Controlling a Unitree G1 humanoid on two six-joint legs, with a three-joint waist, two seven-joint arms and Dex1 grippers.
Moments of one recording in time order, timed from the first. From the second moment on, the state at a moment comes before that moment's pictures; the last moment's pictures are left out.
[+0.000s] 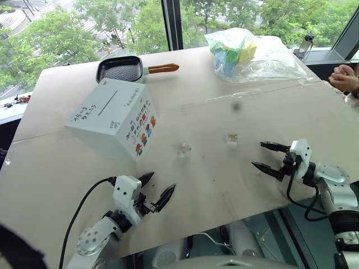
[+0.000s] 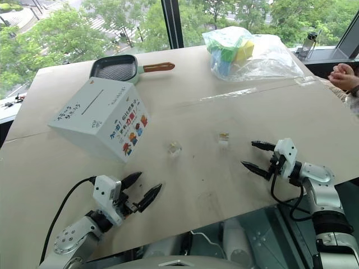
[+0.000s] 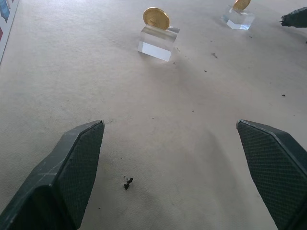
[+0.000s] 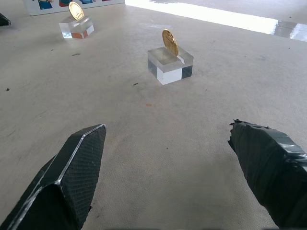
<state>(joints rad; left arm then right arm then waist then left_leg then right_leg) 0.49 0.39 0.08 -0.52 -0.40 0.23 -0.56 -0.21 -0.55 -0.10 0.36 0.35 -0.13 1.17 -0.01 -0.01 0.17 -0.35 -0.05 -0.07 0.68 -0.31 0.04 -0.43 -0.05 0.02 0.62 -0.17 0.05</state>
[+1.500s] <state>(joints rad) 0.34 0.64 0.10 -0.72 -0.47 0.36 -0.71 -0.46 -0.45 0.06 0.36 0.25 0.02 1.02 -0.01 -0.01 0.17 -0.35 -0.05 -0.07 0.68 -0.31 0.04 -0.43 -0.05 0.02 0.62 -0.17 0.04</state>
